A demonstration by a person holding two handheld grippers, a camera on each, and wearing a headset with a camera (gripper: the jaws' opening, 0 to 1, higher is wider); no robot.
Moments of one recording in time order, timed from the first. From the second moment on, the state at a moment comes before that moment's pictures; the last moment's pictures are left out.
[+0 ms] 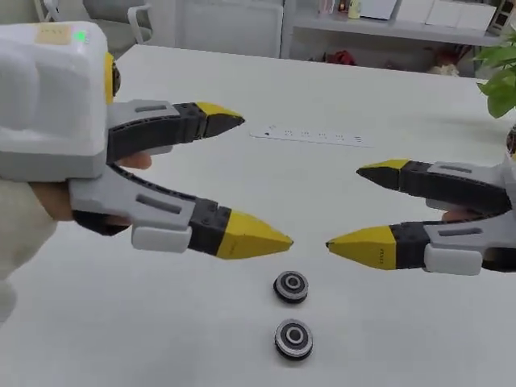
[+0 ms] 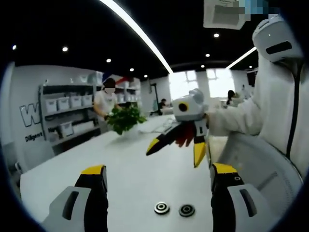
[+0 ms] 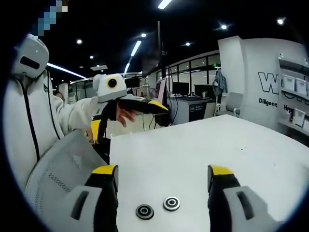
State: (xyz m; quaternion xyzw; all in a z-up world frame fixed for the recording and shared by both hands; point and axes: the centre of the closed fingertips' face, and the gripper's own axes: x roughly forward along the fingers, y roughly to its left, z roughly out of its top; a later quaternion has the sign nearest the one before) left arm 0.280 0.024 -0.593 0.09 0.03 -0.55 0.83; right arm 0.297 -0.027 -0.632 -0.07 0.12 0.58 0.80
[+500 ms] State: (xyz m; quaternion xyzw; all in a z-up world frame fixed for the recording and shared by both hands) left arm 0.271 0.003 -0.673 0.08 0.08 -0.56 0.82; right arm 0.280 -0.032 -0.712 -0.08 0.20 0.60 0.77
